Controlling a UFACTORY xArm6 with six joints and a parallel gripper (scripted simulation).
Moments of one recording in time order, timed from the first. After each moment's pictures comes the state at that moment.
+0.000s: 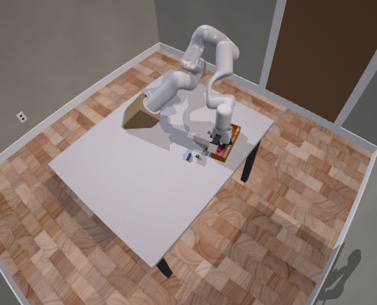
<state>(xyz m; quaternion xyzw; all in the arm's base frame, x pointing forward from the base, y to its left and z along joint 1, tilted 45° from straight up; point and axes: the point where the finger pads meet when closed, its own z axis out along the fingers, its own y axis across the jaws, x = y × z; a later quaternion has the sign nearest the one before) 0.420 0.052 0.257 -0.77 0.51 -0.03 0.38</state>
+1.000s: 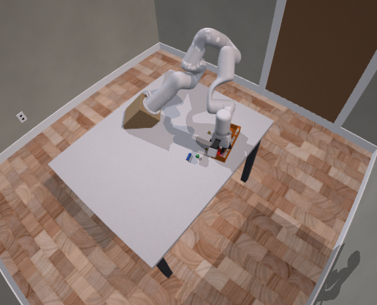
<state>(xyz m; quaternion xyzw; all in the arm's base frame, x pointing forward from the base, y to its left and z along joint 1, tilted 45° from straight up) 0.436 0.072 0.232 -0.77 0.51 -0.03 0.38</state>
